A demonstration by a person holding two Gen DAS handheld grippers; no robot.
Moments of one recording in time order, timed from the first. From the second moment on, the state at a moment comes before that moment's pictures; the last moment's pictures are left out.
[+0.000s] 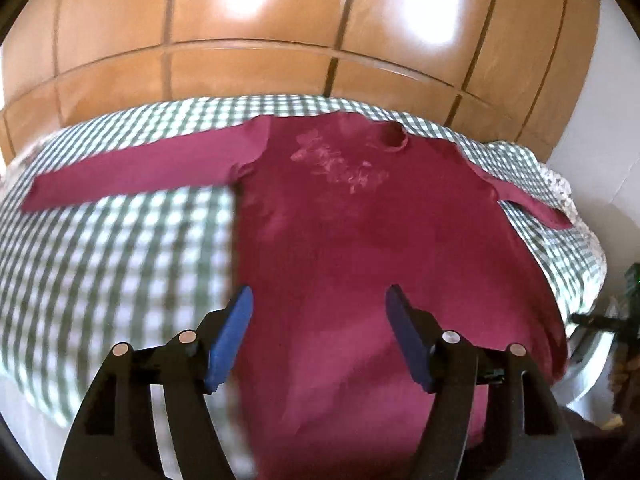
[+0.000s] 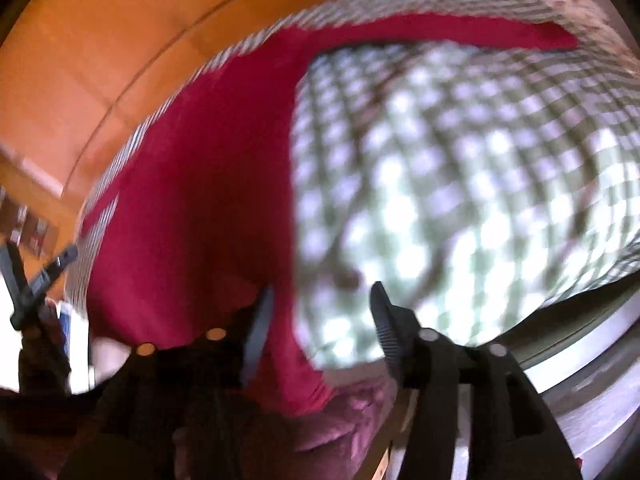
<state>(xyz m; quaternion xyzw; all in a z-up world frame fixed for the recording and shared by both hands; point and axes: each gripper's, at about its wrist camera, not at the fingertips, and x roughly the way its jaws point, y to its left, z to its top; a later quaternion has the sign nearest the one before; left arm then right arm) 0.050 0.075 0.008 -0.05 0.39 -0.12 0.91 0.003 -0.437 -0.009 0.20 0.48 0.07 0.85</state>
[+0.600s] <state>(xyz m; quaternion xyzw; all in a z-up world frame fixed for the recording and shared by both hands) 0.123 0.015 -0.060 -0.04 0.42 -0.11 0.90 0.168 -0.674 -0.017 0.44 0.32 -0.20 0.81</state>
